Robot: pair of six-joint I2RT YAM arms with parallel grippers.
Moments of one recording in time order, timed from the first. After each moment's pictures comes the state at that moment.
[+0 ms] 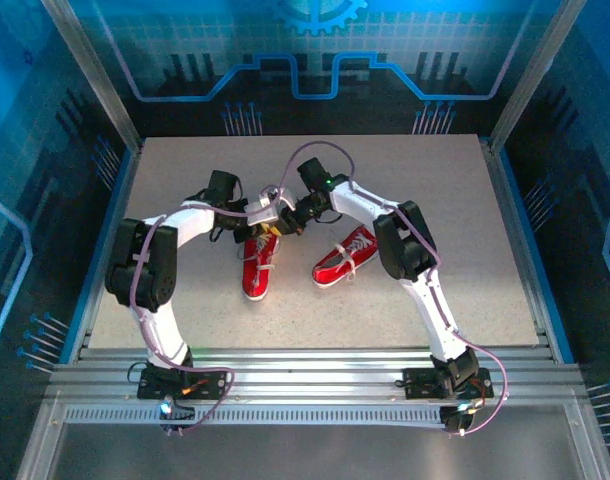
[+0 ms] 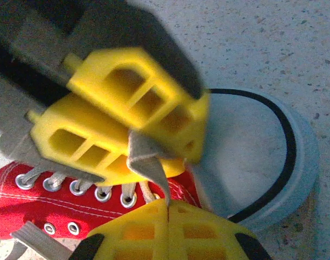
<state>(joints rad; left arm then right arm) -0.15 1.85 1.15 -0.35 0.46 1.01 0.56 2.45 1.99 -0.62 -0.85 -0.40</state>
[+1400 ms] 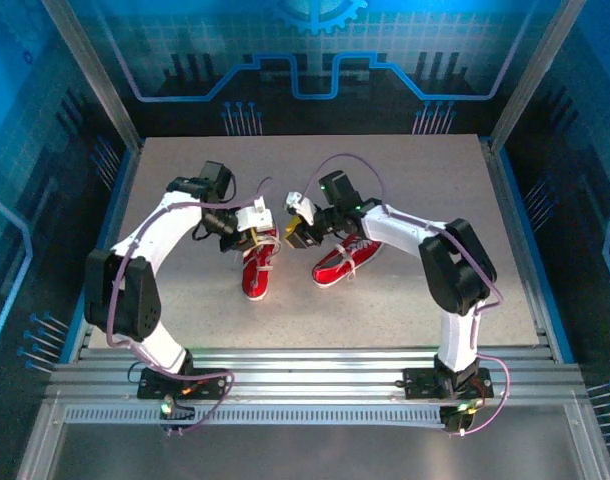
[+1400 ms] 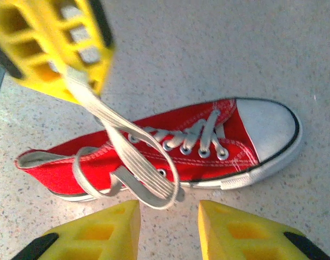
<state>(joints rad) -0.18 1.64 1.31 -1.03 0.48 1.03 0.59 1.90 1.31 -0.18 -0.68 -0.39</state>
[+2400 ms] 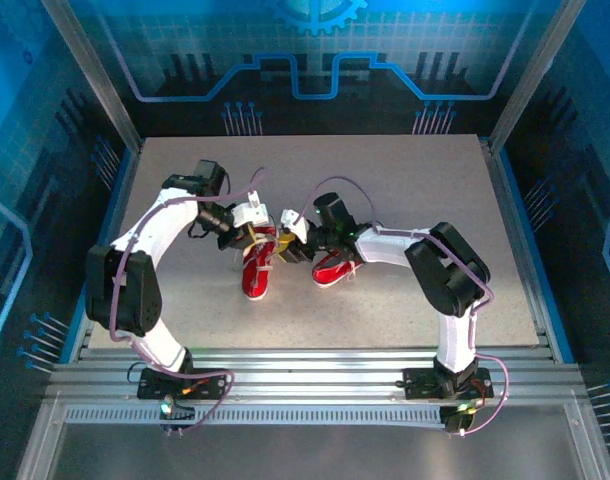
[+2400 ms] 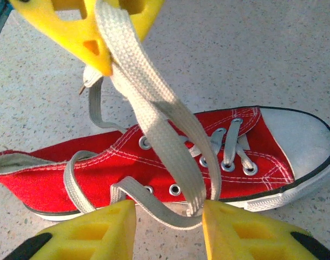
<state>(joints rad) -0.13 1.67 1.32 -1.05 0.56 1.01 0.66 1.93 1.12 0.19 -0.61 -0.34</state>
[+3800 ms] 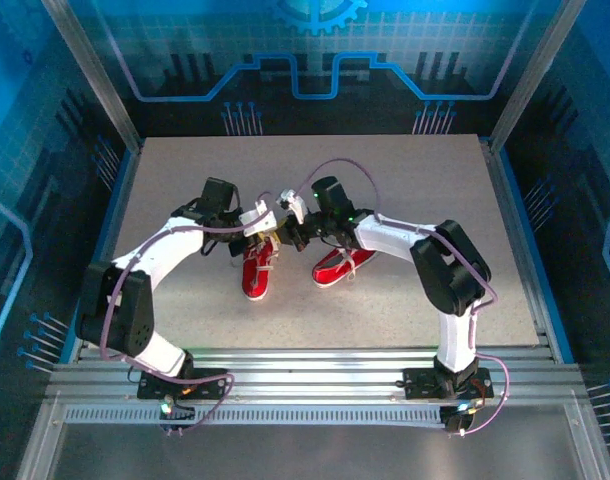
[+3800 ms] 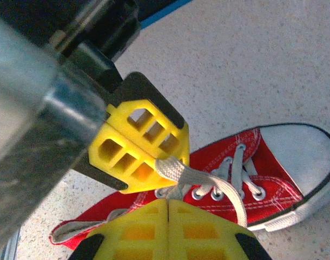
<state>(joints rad) -0.22 1.55 1.02 -0.51 0.38 0.87 0.64 1.94 1.27 0.06 -0.69 0.00</state>
